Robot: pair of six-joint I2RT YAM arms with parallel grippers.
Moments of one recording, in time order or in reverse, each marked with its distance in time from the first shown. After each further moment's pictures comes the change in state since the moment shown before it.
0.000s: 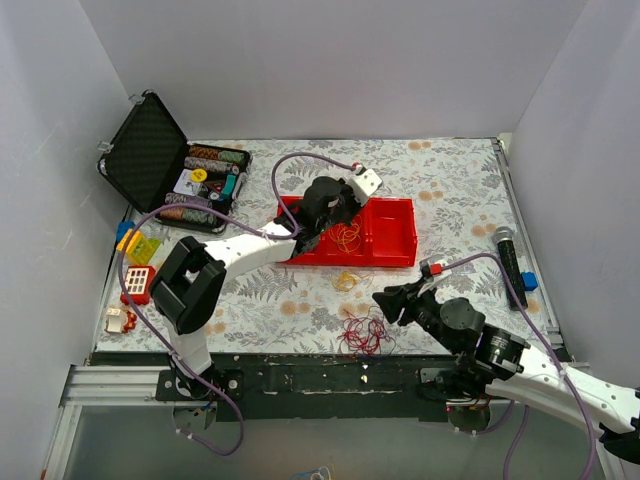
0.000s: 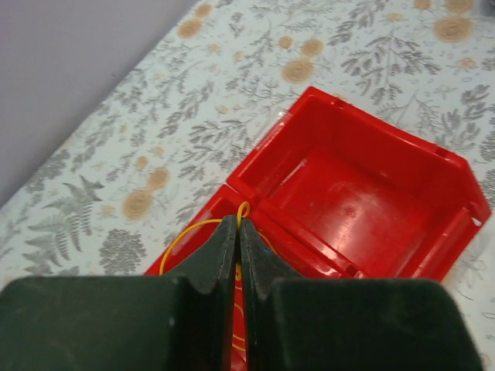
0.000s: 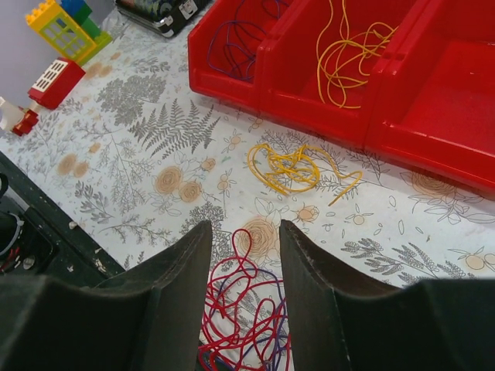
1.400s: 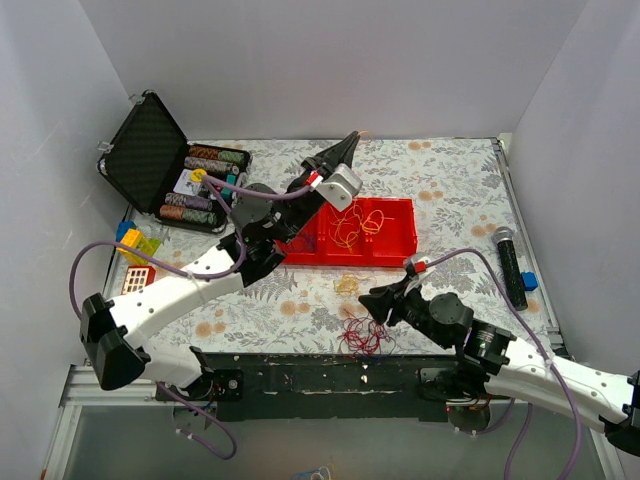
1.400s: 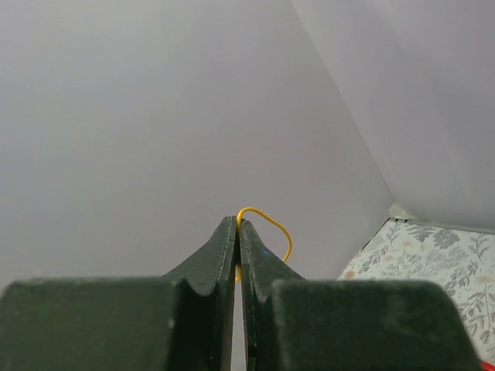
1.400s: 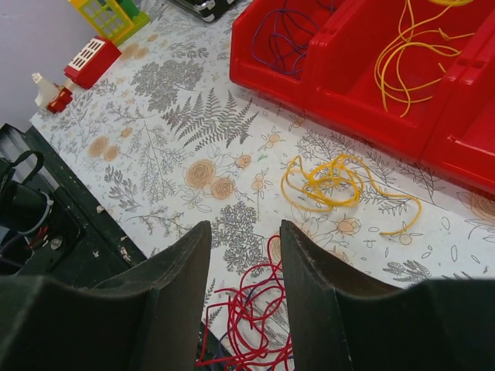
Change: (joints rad) left arm -0.169 -0.468 0.033 0.220 -0.062 0.378; right arm 0.000 0.157 0.000 0.189 -0.114 -0.015
